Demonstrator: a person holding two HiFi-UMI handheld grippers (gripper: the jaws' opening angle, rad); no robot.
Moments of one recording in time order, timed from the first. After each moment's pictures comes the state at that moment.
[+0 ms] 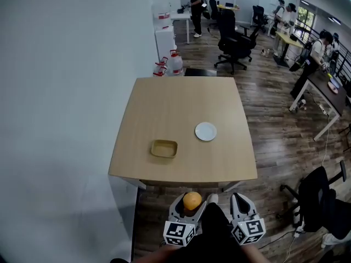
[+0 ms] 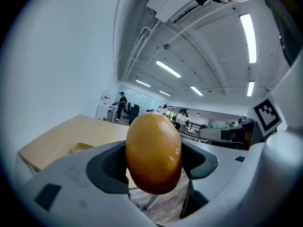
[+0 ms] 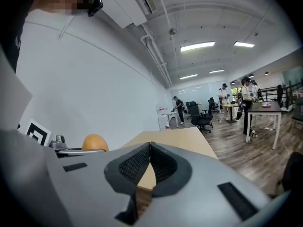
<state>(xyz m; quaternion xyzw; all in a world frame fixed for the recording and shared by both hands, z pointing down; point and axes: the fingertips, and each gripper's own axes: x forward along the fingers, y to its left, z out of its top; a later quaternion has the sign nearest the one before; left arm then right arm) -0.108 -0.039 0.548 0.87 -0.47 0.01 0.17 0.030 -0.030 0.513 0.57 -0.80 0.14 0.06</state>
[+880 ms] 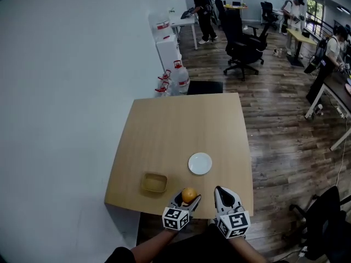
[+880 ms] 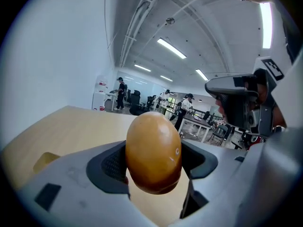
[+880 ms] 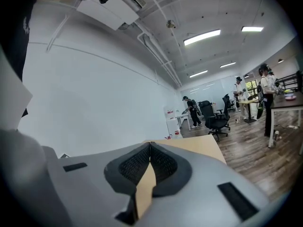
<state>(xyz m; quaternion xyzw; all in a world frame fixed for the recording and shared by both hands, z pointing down) -0.029 -0.277 0.639 0.86 -0.46 0.10 0.20 0.072 -0.268 0.500 0.51 -0.85 0.14 0.03</state>
